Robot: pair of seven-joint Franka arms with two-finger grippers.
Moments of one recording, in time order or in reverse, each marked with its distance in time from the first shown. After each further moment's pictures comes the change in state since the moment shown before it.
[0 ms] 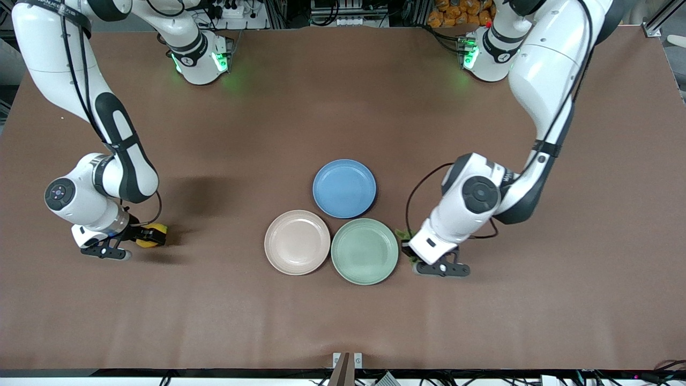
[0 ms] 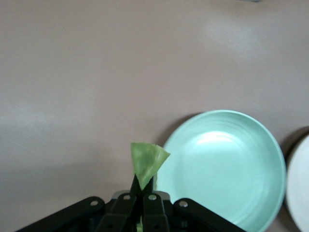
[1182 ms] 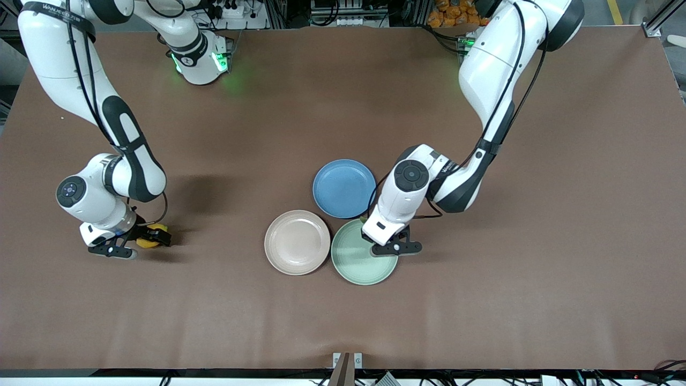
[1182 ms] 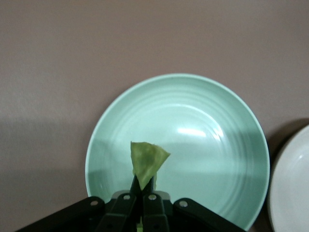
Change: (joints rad) left arm -0.255 0.066 0.169 -0.013 0.001 0.115 -0.263; right arm -0.001 0.019 0.018 -0.030 0.013 0.086 -0.001
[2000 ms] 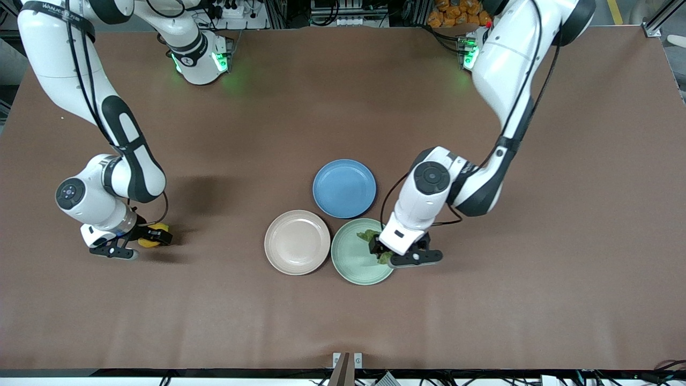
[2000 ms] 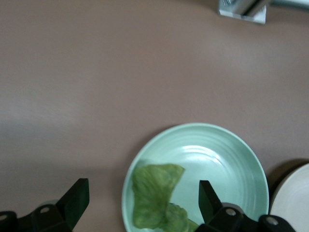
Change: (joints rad) left arm 0.042 -0.058 0.023 0.025 0.001 -0.042 0.007; right arm 0.000 -0.001 0.003 0.026 0.001 -0.063 -0.002
